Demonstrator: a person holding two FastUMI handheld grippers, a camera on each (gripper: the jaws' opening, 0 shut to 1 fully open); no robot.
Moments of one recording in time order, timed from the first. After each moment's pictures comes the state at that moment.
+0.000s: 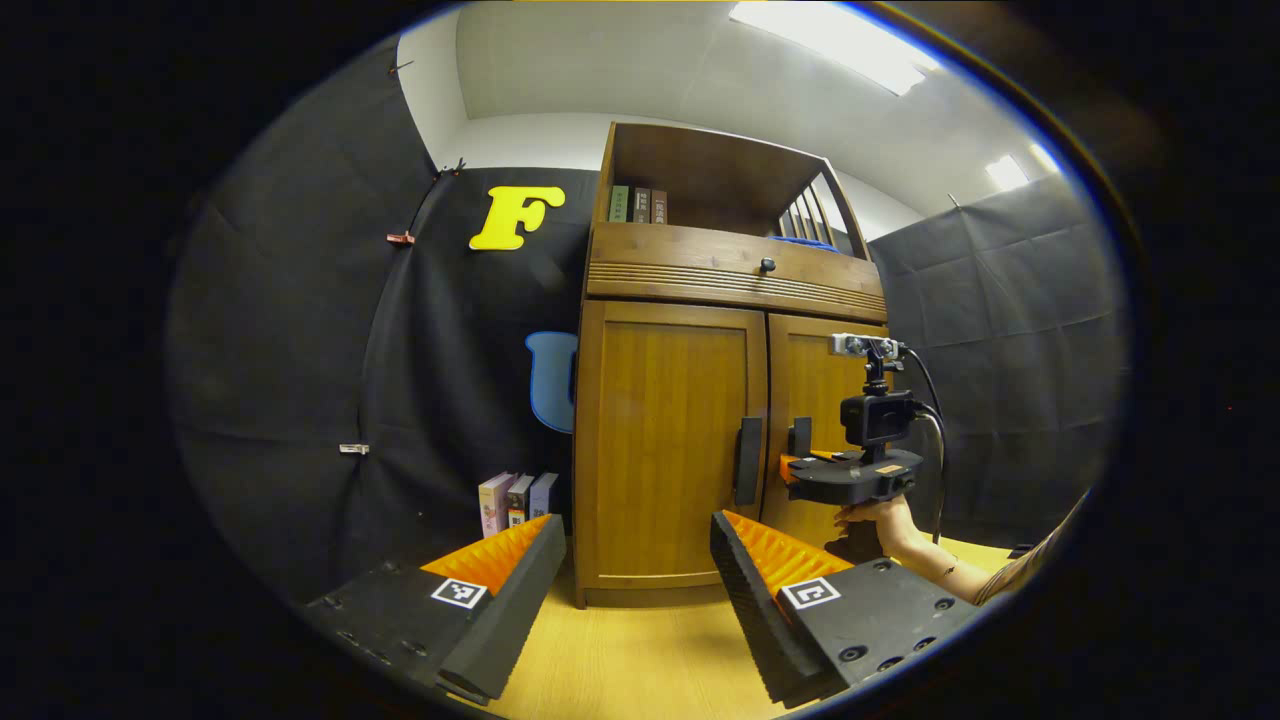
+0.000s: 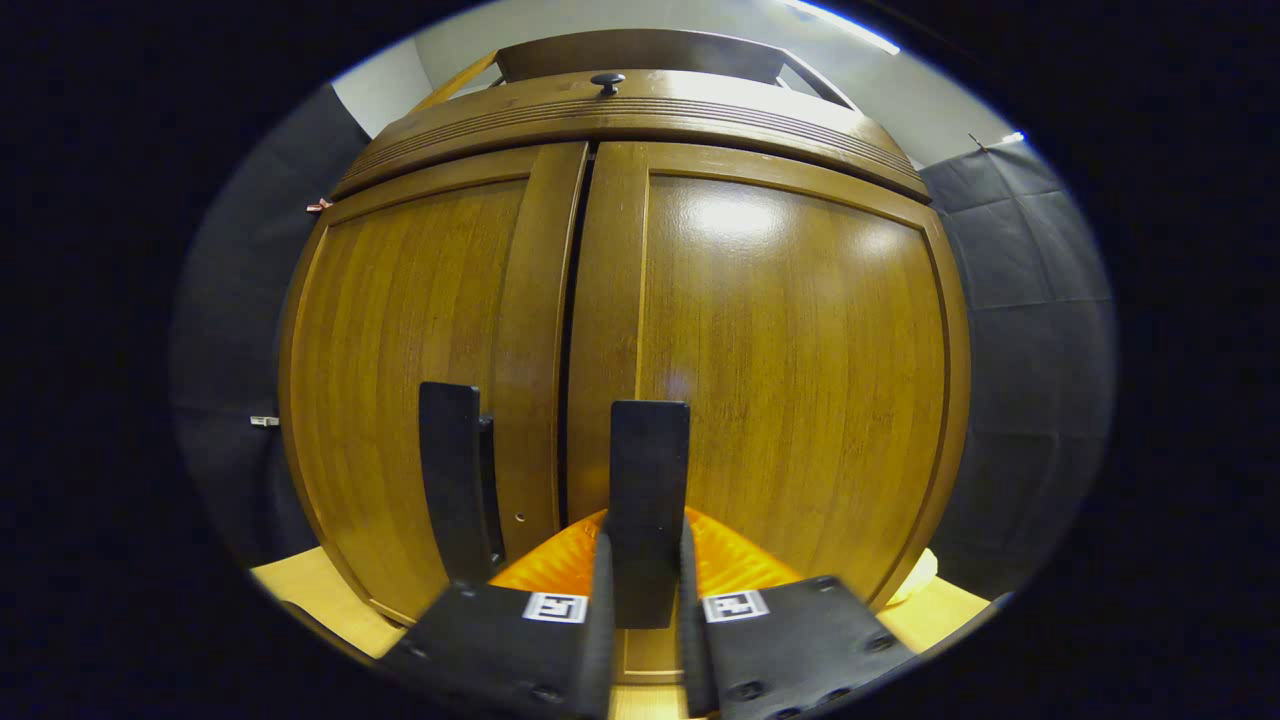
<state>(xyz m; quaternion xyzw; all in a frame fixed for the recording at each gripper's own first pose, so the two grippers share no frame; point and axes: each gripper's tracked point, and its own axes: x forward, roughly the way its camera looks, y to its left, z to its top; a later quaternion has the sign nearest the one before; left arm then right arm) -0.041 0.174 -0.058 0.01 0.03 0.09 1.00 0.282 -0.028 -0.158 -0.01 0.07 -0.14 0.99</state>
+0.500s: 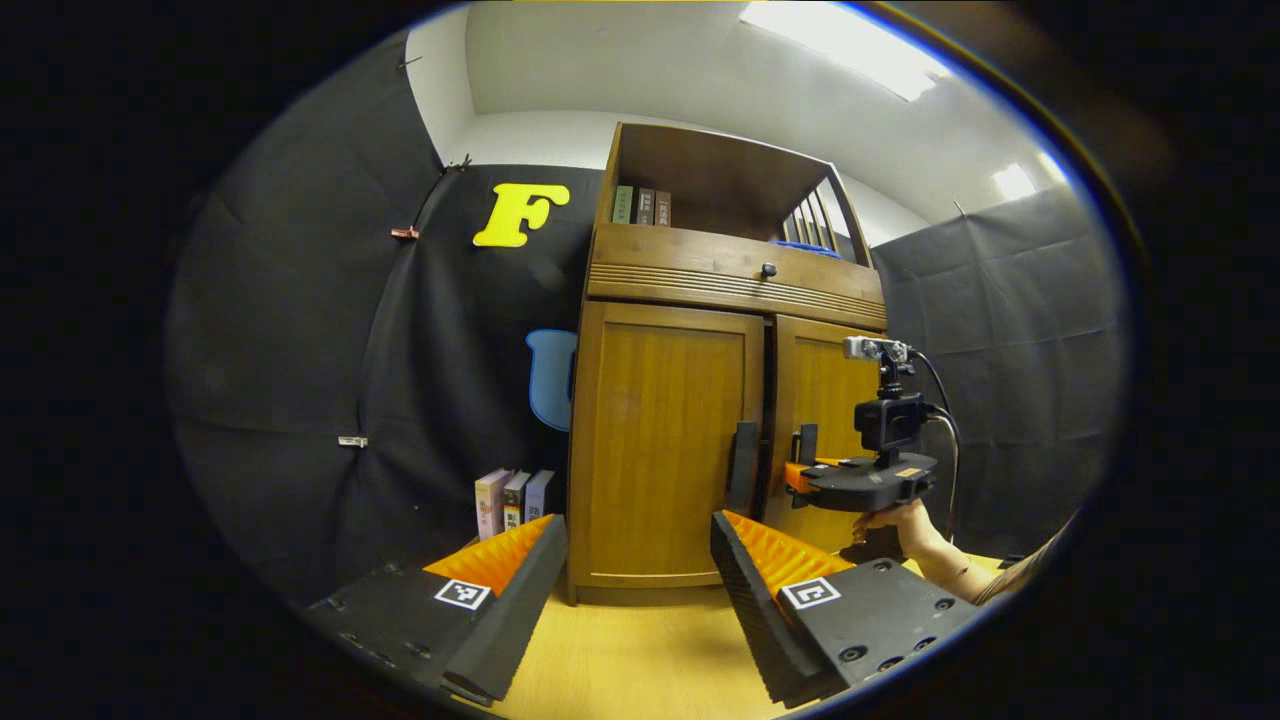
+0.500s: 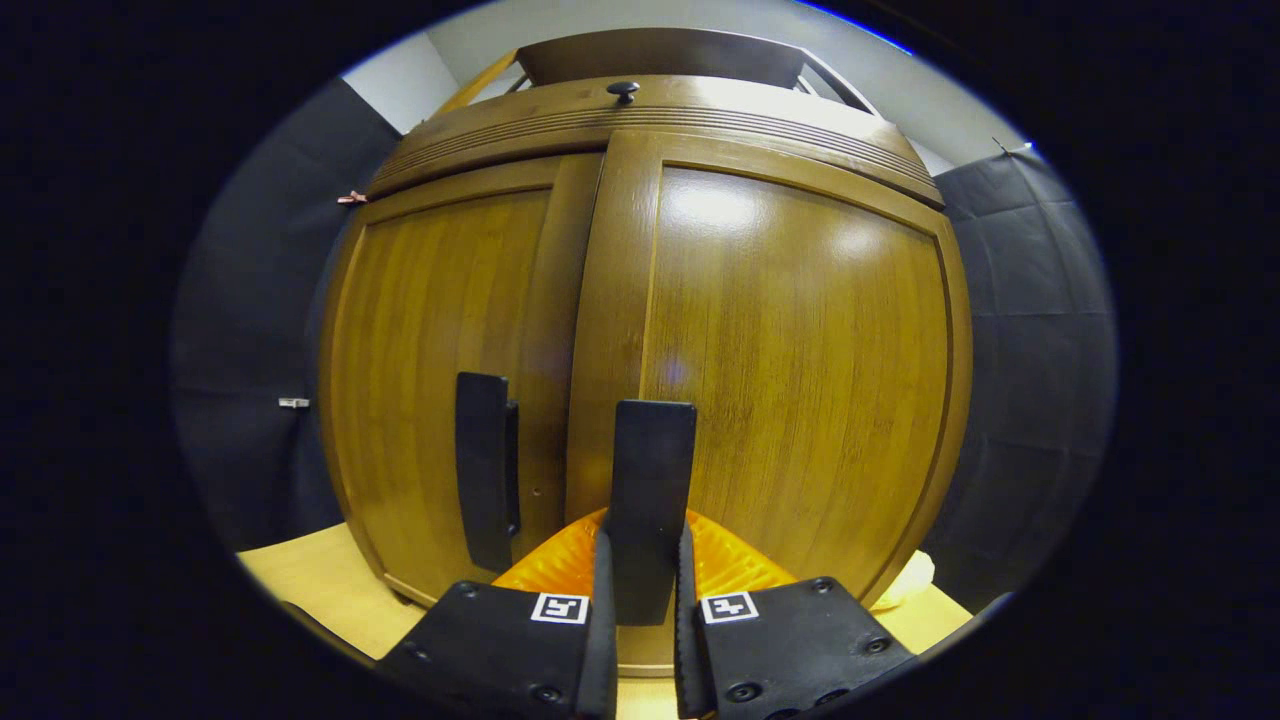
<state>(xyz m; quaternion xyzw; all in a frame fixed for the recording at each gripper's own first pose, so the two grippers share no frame) -0.042 0.157 -0.055 -0.01 0.04 0.09 1.00 0.247 -0.021 -0.154 -0.02 0.10 -0.08 0.99</state>
